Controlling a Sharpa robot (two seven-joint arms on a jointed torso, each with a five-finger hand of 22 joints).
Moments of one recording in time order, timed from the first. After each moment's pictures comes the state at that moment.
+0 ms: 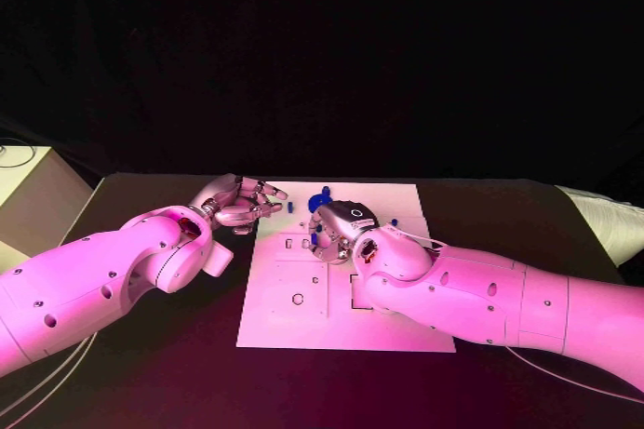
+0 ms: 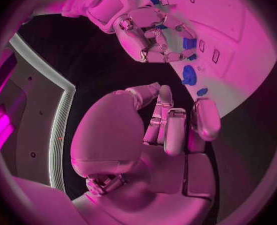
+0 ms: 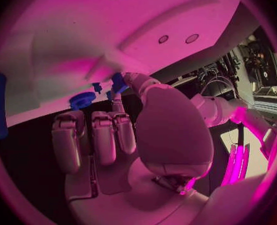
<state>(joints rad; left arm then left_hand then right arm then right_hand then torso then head) 0.96 -0.92 0.32 1.54 -0.73 -0.26 0.05 1.34 -0.17 0.68 0.06 0.05 0.88 0.14 0.20 0.20 0.97 0.05 0.94 0.64 1.47 -0.02 1.50 1.31 0.09 1.30 0.09 1.41 1.16 1.19 -0.40 -0.13 1.33 -1.65 -0.48 -0.39 1.32 -0.25 0.45 0.17 0.40 1.03 0.12 0.24 0.41 1.47 0.04 1.55 1.31 1.47 -0.03 1.57 1.31 0.01 1.47 0.07 1.57 1.31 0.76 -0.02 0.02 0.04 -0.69</state>
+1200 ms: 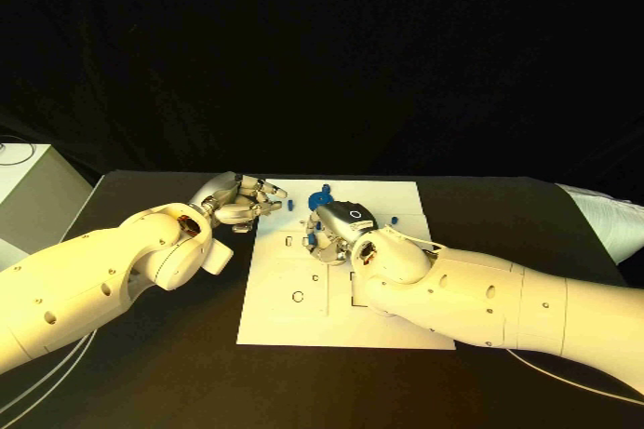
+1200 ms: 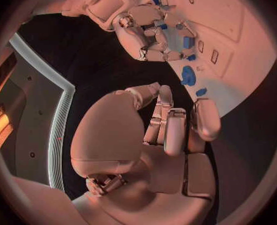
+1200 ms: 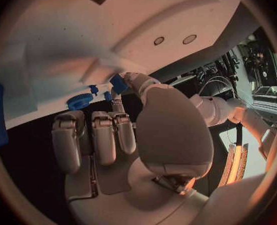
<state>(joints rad) 0.96 -0.92 0.32 1.53 -0.73 -0.26 0.05 1.34 -0.17 0.68 0.06 0.05 0.88 0.14 0.20 0.21 0.97 0.05 0.94 0.64 1.47 -0.02 1.50 1.31 0.09 1.30 0.09 1.41 1.16 1.18 -0.39 -0.13 1.34 -1.65 -0.52 -0.38 1.32 -0.25 0.45 0.17 0.39 1.02 0.12 0.24 0.41 1.47 0.04 1.55 1.31 1.47 -0.03 1.57 1.31 0.01 1.47 0.07 1.57 1.31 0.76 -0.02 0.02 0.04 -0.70</state>
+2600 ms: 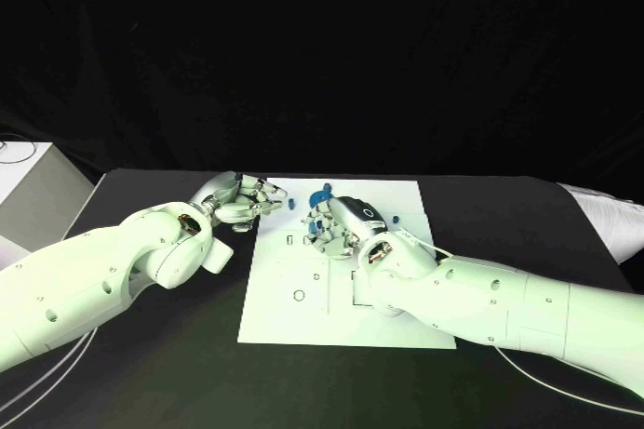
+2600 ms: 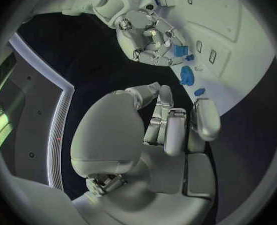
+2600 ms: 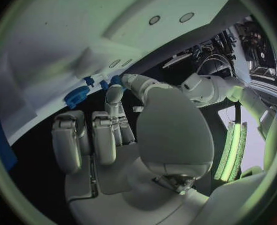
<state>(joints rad) 0.96 -0.92 0.32 1.53 -0.73 -0.25 0.04 1.34 -0.17 0.68 0.06 0.05 0.88 0.14 0.19 0.20 0.96 0.06 0.94 0.64 1.47 -0.01 1.50 1.31 0.09 1.30 0.09 1.41 1.16 1.16 -0.40 -0.13 1.30 -1.44 -0.70 -0.20 1.31 -0.27 0.53 0.15 0.36 0.98 0.13 0.24 0.41 1.18 0.03 0.80 0.90 1.47 -0.03 1.57 1.31 0.01 1.47 0.07 1.57 1.31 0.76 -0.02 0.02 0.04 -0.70</state>
